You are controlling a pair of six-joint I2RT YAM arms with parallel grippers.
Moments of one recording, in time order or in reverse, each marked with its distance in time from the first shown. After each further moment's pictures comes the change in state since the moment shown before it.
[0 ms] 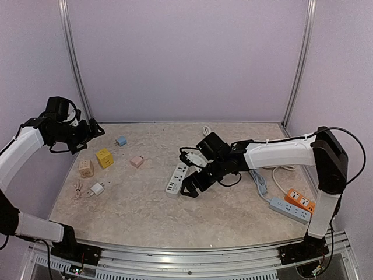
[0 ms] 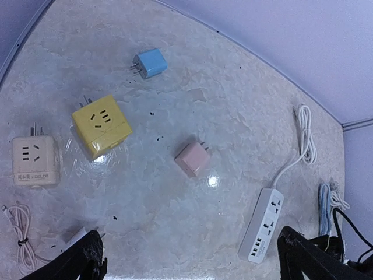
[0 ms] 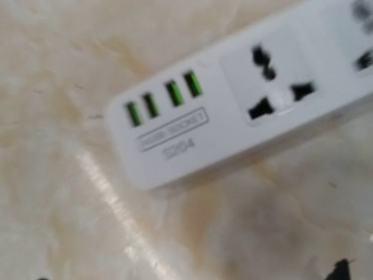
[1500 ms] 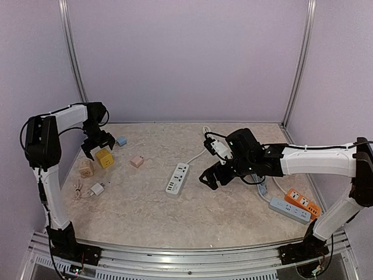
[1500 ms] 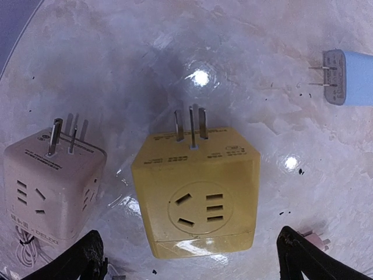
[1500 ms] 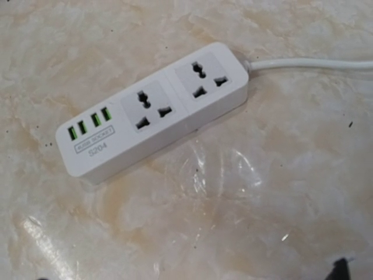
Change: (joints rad) left arm -0.010 0.840 0.574 -0.365 -0.327 -0.303; right arm -0.046 -0.380 -0.302 0.150 0.200 -0.031
